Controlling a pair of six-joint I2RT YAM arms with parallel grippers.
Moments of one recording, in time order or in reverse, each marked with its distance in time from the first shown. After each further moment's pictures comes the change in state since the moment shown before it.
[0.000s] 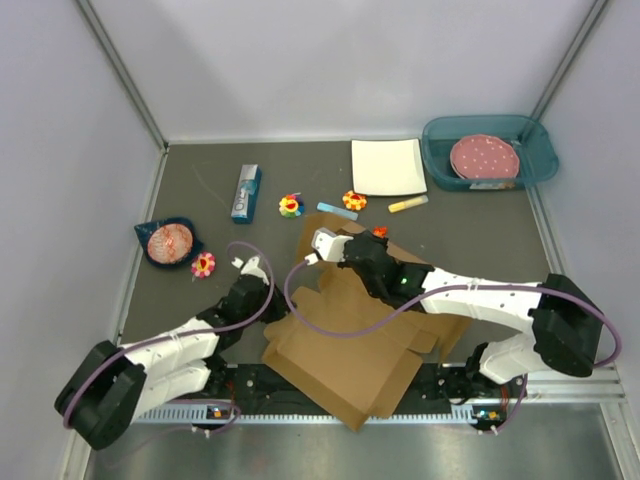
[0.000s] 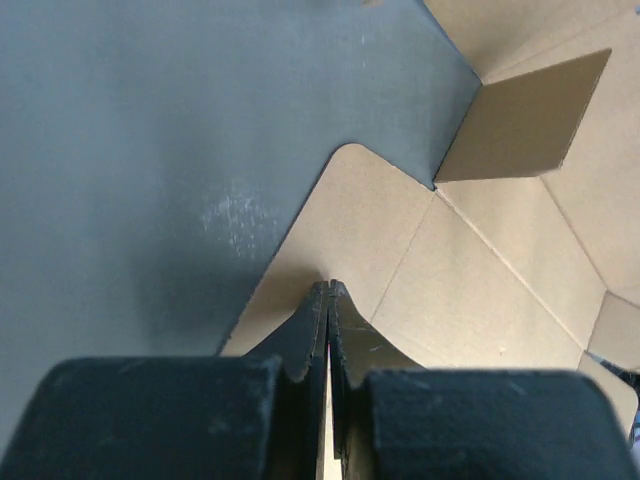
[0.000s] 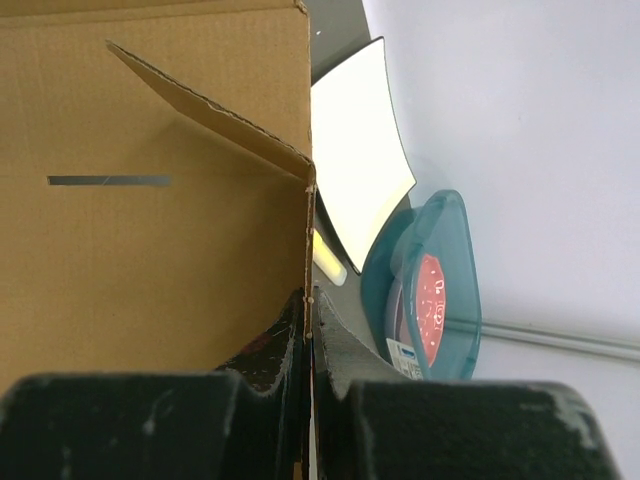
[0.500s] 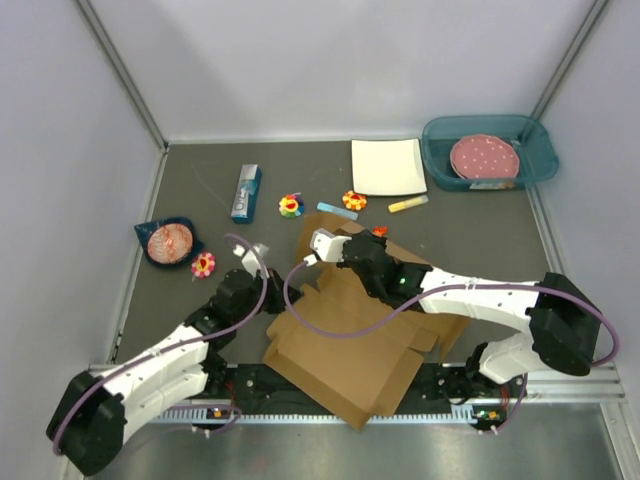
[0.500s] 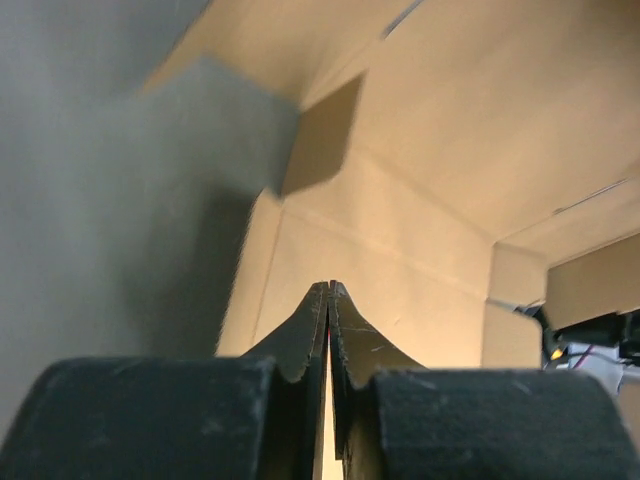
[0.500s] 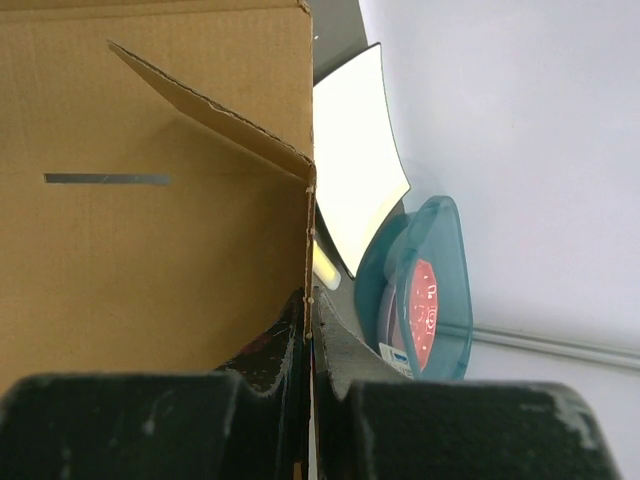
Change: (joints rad) left arm 0.010 -0.222 0.076 -0.022 0.094 0.077; right arm 0.000 0.008 0.000 0.014 -0.002 -0.027
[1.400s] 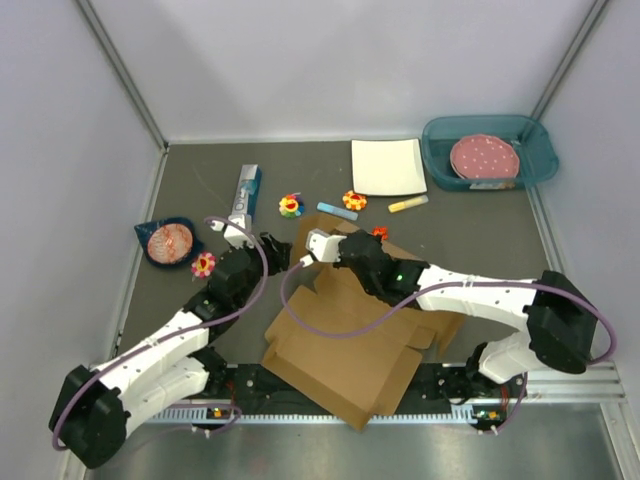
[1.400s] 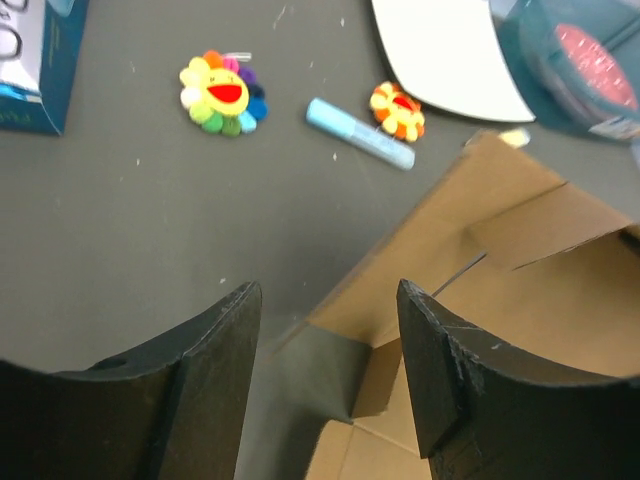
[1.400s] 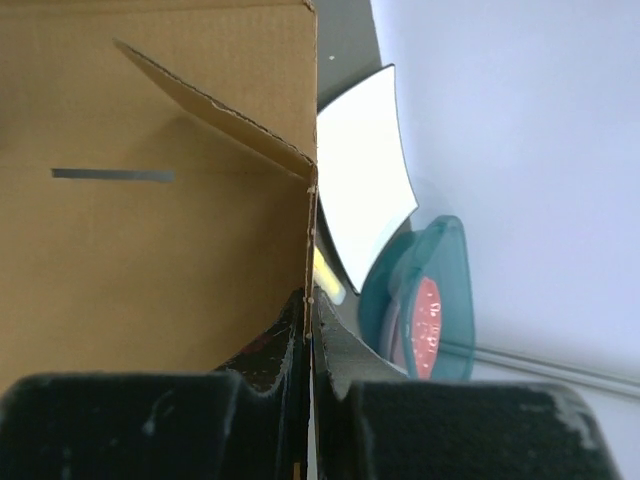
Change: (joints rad) left arm 0.007 0.097 0.179 0.059 -0.432 0.214; right arm -0.004 0.021 0.068 -0.074 -0.061 0.016
